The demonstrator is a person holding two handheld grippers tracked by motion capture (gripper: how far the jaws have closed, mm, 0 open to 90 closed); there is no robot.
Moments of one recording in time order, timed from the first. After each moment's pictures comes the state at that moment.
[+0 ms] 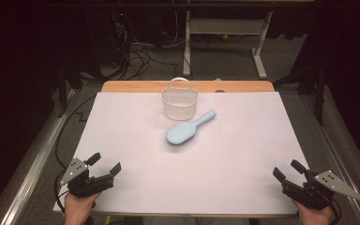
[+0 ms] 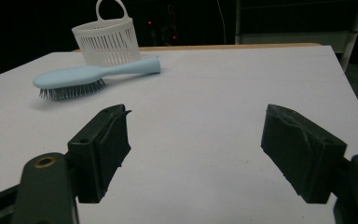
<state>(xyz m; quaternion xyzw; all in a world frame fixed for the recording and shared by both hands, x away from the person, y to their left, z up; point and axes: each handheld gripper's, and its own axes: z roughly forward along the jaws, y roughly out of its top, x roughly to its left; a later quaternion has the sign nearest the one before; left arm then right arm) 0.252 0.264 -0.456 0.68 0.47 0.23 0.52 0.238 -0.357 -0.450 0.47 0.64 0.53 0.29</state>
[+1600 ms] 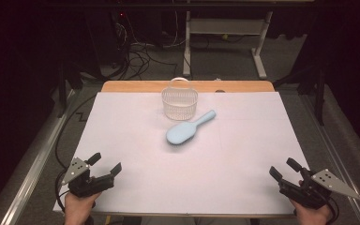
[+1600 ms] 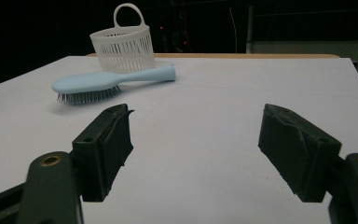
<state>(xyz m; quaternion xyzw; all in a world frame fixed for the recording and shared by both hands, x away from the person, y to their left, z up) 0.253 0.263 -0.456 0.69 0.46 0.23 0.51 0.239 -0.346 -0.443 0.45 0.65 0.54 0.29</state>
